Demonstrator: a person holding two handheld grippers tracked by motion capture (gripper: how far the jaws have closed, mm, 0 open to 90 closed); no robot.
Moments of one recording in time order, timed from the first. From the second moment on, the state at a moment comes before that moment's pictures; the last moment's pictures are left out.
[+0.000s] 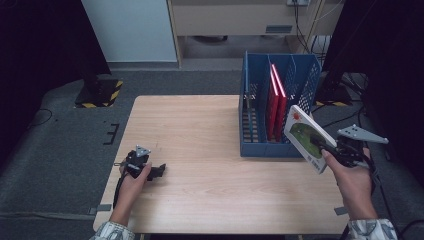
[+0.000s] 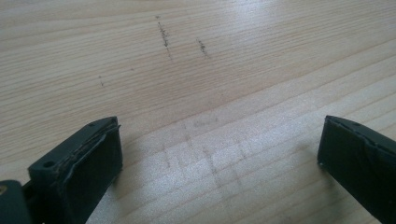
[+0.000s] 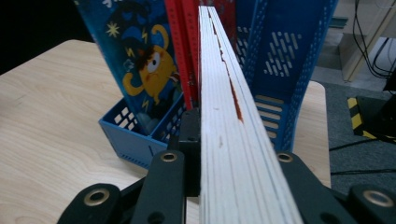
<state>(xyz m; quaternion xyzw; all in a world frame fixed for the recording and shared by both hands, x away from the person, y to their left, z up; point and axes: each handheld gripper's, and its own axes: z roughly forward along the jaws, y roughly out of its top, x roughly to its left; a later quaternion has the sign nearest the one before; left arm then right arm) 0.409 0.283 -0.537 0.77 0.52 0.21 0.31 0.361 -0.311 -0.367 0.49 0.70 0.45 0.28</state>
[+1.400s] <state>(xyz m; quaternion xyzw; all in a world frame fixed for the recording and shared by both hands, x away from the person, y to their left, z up) 0.410 0.282 -0.537 0.77 0.51 0.21 0.31 0.426 -0.307 -0.354 0.52 0.67 0.42 0.32</state>
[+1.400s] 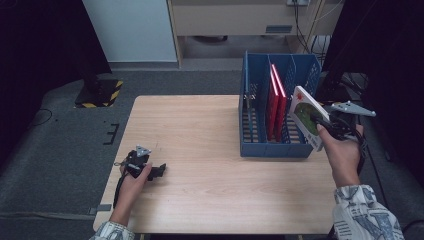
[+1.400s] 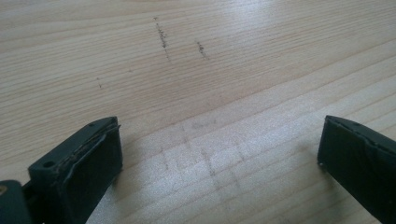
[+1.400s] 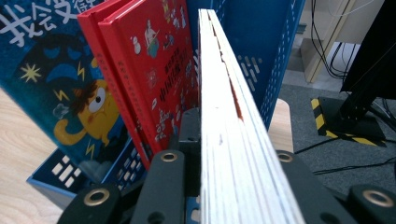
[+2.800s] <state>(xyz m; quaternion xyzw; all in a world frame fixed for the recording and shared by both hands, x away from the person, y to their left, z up) 0.411 0.282 -0.537 0.77 0.51 0.21 0.31 0.496 -0.293 -0.386 0.57 0.64 0.40 0.34</state>
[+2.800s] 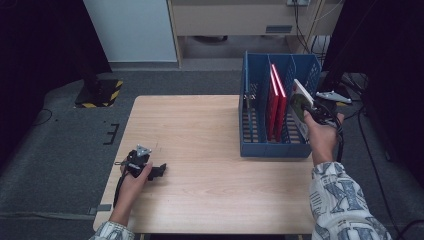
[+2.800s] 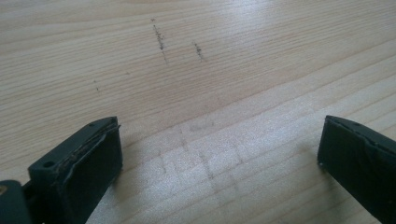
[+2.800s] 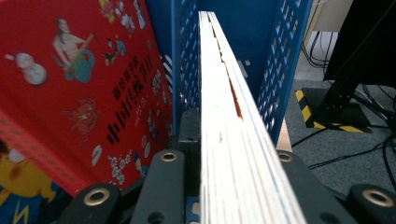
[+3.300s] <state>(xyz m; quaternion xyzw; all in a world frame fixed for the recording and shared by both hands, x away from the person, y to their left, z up) 0.412 0.281 -0.537 0.77 0.51 0.21 0.31 0.516 -0.283 -0.406 0.57 0.63 0.39 0.34</state>
